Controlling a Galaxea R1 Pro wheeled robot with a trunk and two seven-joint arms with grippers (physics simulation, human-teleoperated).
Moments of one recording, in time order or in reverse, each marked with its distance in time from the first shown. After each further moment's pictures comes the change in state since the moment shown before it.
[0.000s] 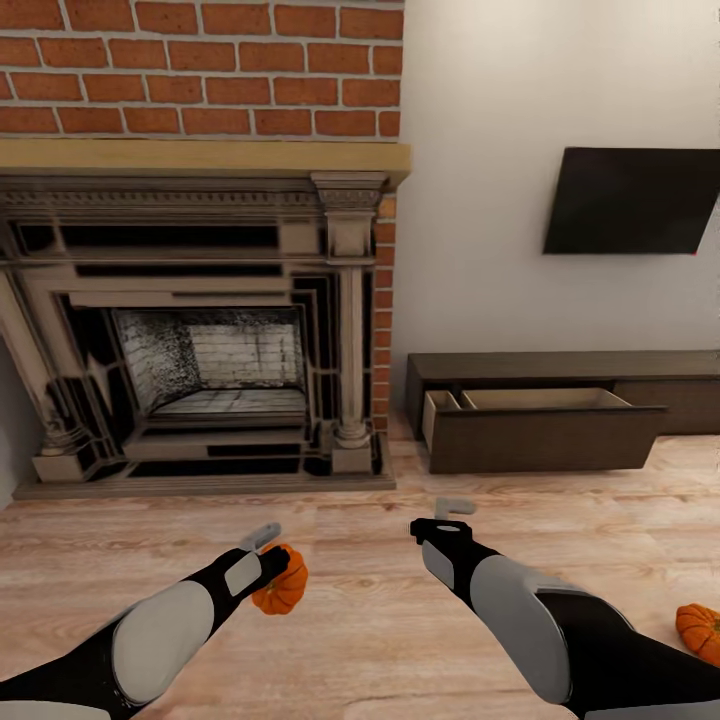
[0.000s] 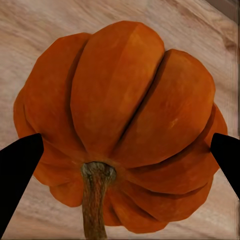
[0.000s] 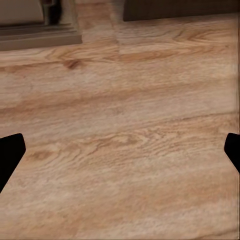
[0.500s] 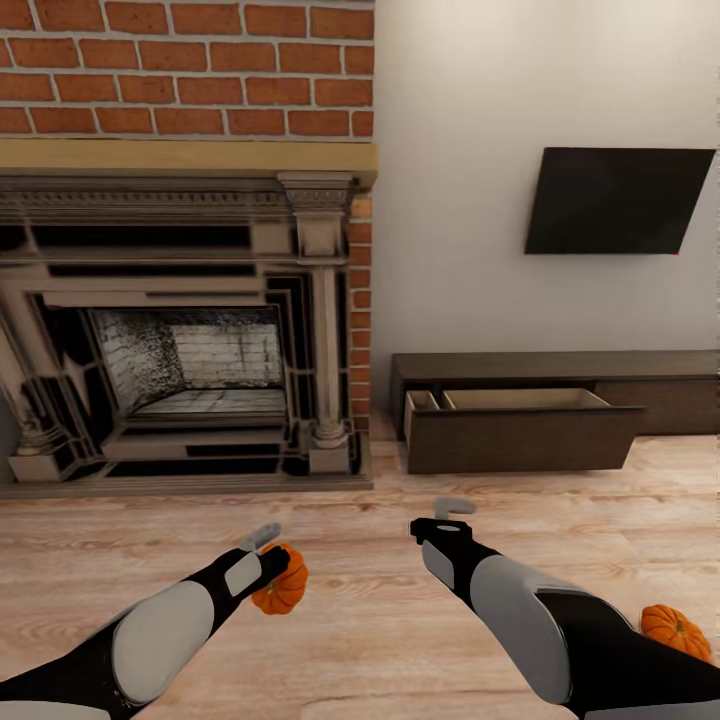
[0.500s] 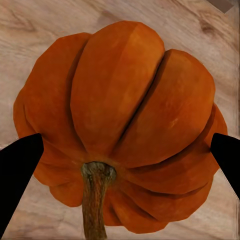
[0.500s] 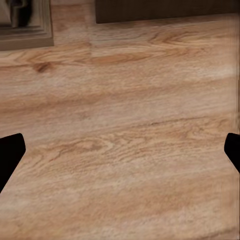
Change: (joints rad) left arm 0.000 0.000 0.000 0.000 0.000 0.000 0.000; right arm 0.000 0.000 0.000 -0.001 0.000 0.000 0.000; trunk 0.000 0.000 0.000
